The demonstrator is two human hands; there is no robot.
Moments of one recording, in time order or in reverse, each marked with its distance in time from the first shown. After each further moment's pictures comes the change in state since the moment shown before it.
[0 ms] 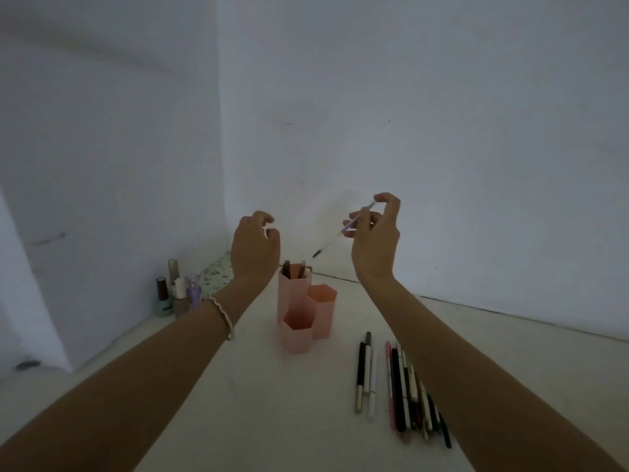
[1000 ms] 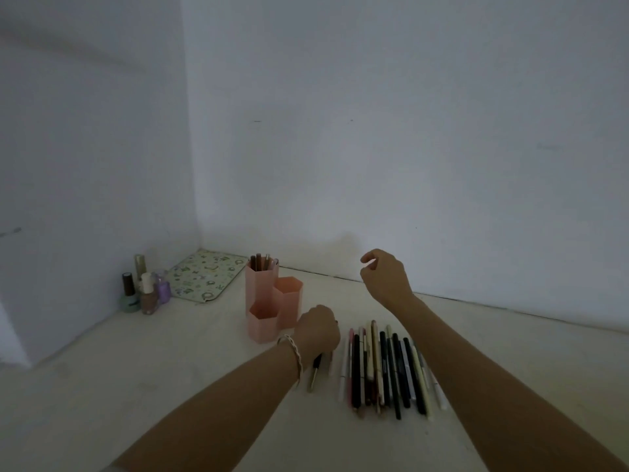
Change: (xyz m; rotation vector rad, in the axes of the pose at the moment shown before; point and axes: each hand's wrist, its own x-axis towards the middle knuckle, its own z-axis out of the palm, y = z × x) left_hand -0.140 0.056 0.099 0.413 -1.000 -0.052; right_hand -0.002 0.054 -0.117 -0.777 -0.298 0.159
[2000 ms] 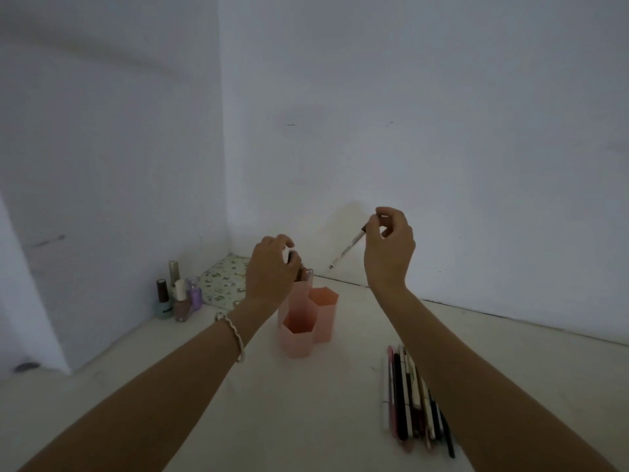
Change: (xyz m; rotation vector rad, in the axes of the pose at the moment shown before) left_hand 0.019 -0.104 -0.109 -0.277 0.932 0.162; right_hand 0.014 -0.103 0.041 0.550 0.491 -0.156
